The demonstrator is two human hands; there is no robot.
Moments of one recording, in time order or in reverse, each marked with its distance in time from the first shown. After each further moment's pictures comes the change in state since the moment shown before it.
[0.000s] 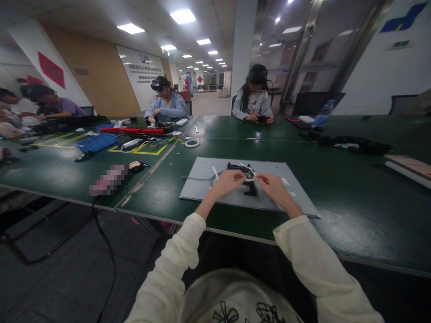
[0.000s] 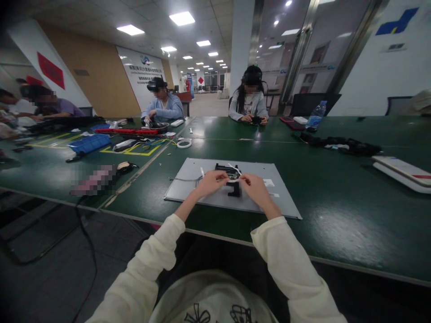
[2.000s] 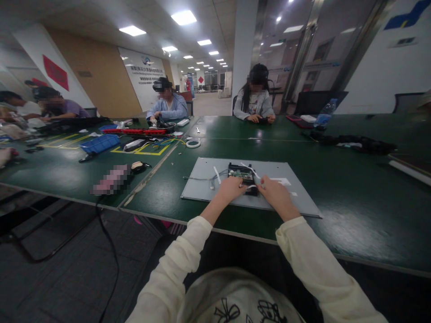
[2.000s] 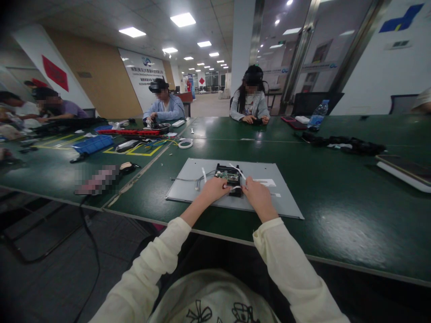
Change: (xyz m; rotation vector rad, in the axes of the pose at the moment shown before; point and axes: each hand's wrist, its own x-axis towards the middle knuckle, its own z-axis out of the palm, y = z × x) left_hand -0.006 0.009 0.022 0.620 -0.126 -0.243; right_hand -0.014 -0.014 0.005 -0.611 -0.178 0.231
